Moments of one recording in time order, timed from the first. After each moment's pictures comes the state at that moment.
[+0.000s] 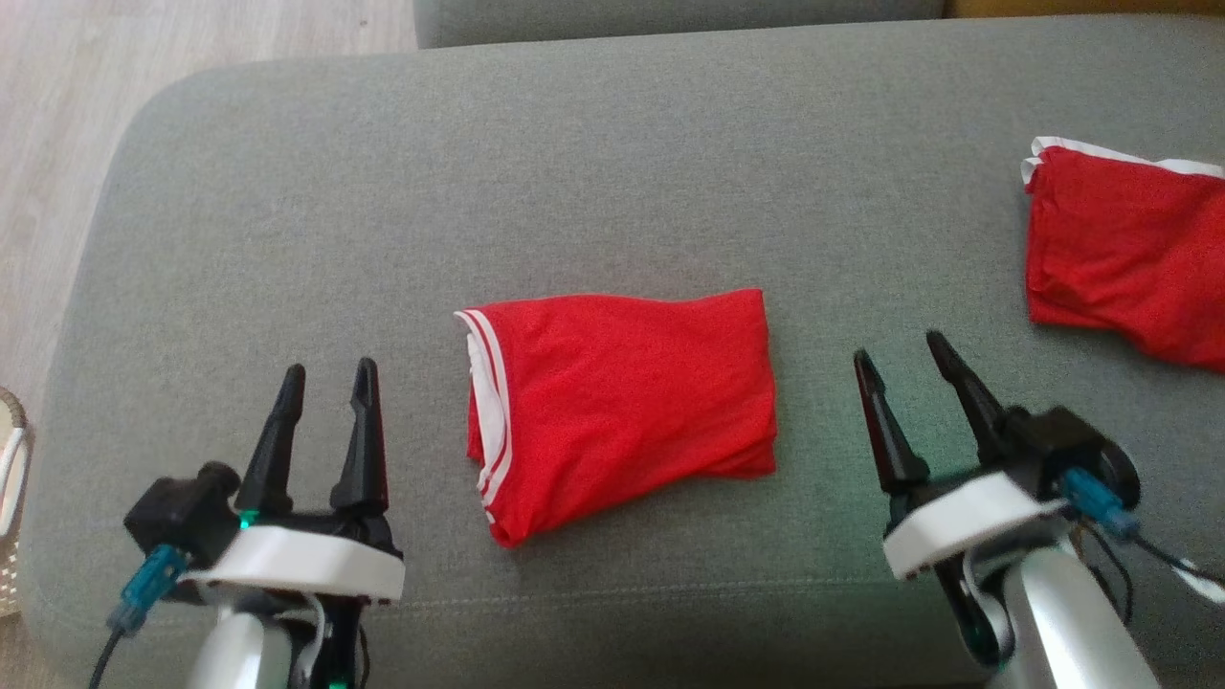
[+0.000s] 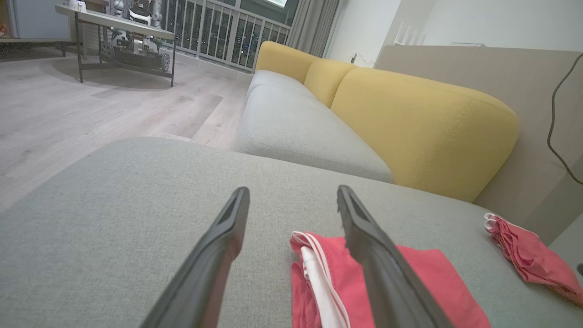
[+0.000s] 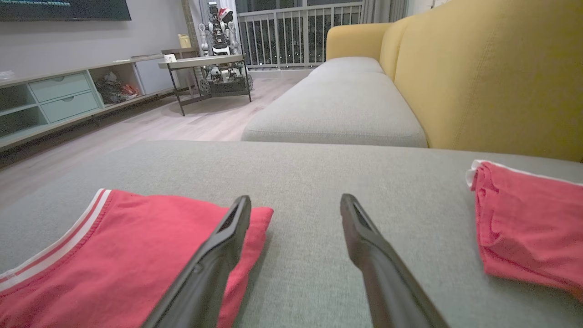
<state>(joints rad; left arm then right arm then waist) -0.03 0.04 -0.10 0.12 -0.34 -0.11 -0.25 -0.17 -0.06 0.07 0.29 0.10 0.13 -0.25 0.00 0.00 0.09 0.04</state>
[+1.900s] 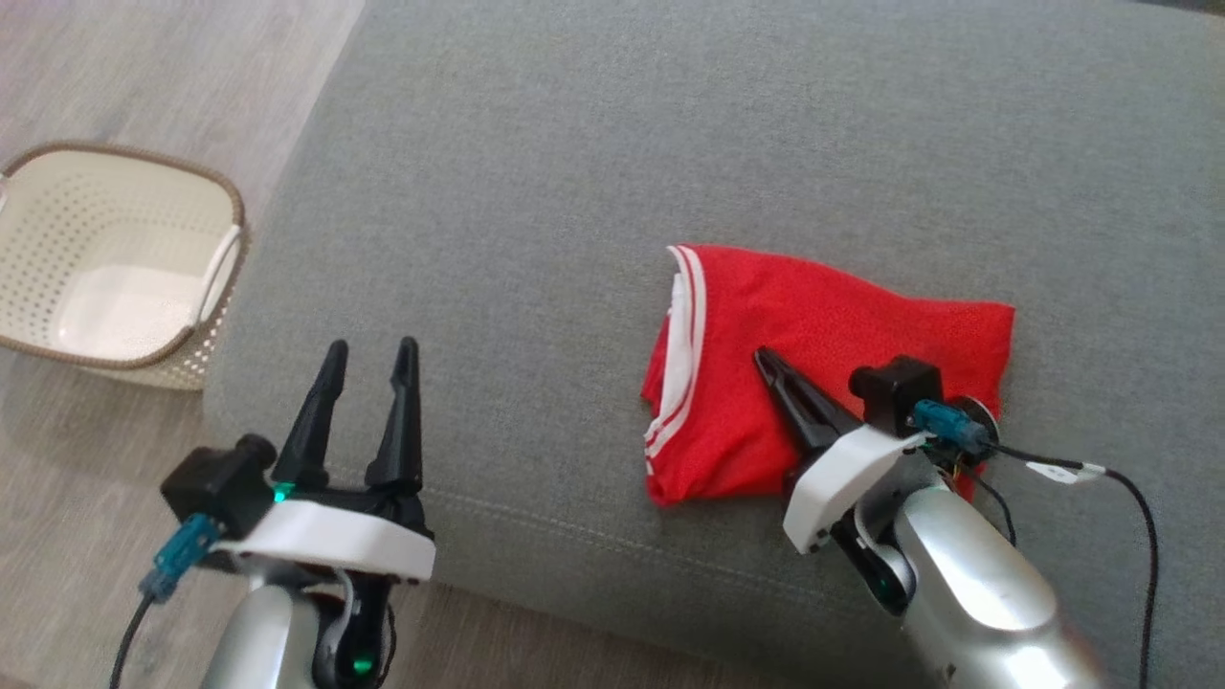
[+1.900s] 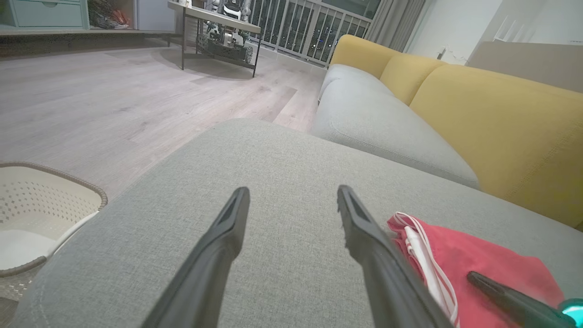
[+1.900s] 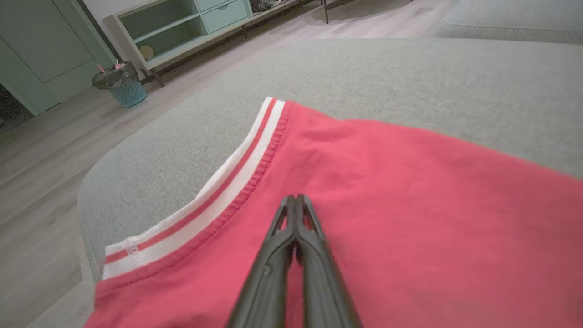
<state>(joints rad) -0.09 0.04 -0.17 0.14 -0.36 -0.11 -0.25 -0.43 -0.06 0.38 0.69 0.28 0.13 -0.25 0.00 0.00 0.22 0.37</state>
